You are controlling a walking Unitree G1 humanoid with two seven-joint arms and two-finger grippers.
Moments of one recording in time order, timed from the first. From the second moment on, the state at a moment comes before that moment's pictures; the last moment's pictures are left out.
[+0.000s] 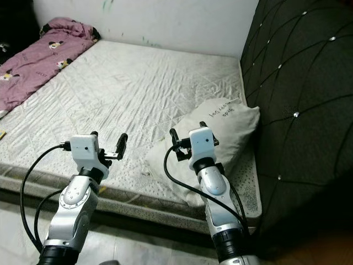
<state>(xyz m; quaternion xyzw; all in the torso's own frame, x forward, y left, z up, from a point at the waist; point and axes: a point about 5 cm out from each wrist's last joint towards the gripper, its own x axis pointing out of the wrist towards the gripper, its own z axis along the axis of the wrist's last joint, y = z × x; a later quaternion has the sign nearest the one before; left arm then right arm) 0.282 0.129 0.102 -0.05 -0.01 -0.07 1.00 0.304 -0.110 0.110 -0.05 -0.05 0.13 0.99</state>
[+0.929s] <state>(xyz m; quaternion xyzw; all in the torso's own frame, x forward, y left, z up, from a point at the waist) 0.286 0.129 0.106 -0.05 -0.02 -0.08 1.00 0.306 -0.108 0.111 -0.05 -0.05 0.12 0.99</state>
